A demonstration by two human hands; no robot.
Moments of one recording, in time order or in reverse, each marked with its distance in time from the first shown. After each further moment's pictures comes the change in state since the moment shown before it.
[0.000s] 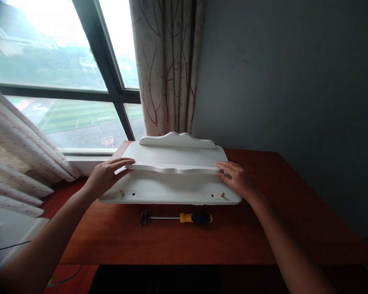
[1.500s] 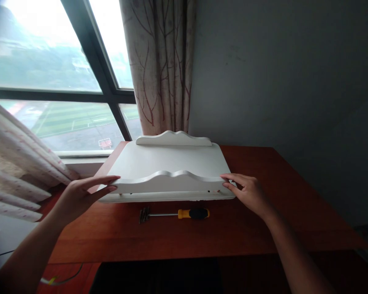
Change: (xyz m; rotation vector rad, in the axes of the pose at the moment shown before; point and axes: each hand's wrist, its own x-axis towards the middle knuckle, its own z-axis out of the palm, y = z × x) left_hand -0.041 0.039 -0.048 -0.348 -0.038 -0.278; right_hand -0.036 -0.052 -0.052 0.238 -0.038 0.403
